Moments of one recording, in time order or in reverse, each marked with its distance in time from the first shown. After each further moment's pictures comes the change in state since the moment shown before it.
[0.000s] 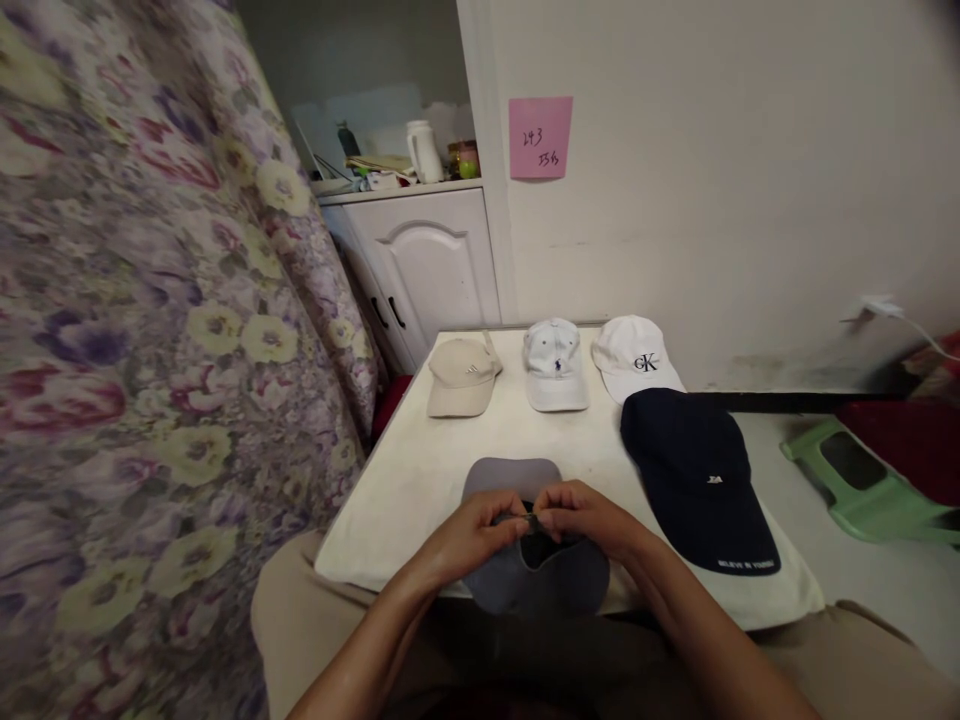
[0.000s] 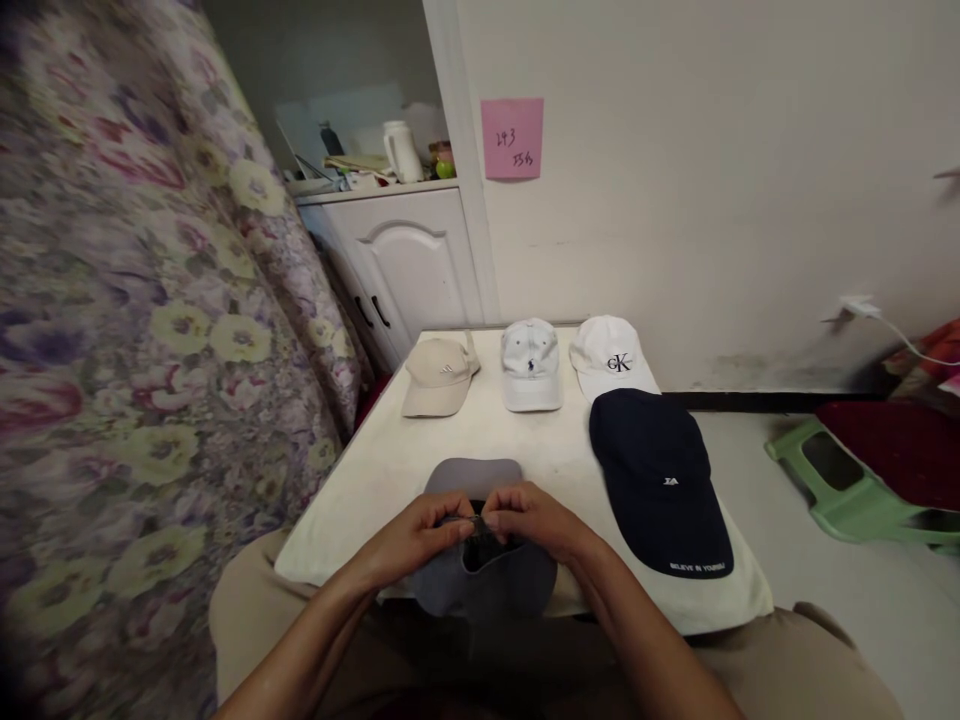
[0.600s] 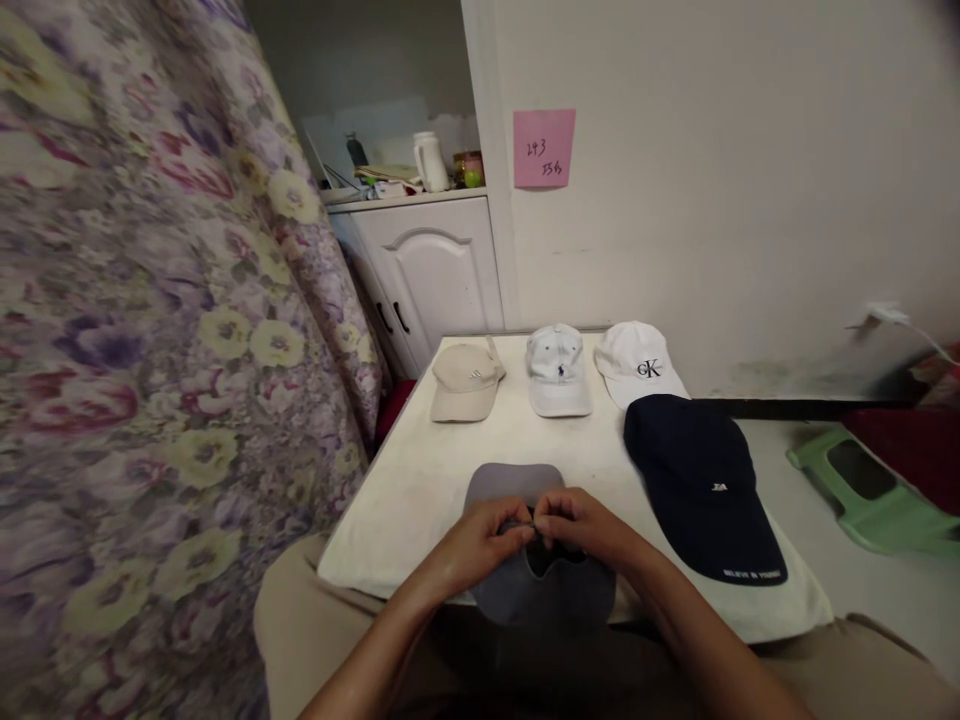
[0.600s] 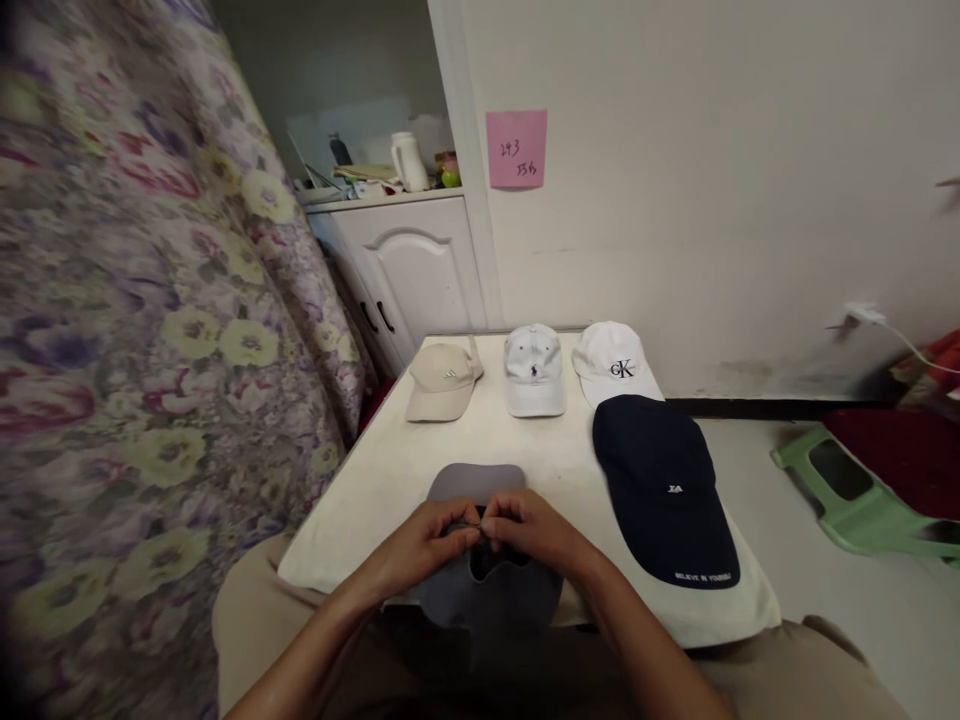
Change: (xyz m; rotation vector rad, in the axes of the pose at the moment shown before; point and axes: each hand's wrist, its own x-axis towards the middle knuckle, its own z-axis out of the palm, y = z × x) left_hand -0.002 0.003 0.004 0.133 0.068 0.025; right_hand 0.002 0.002 0.006 -0.149 0.052 -0.044
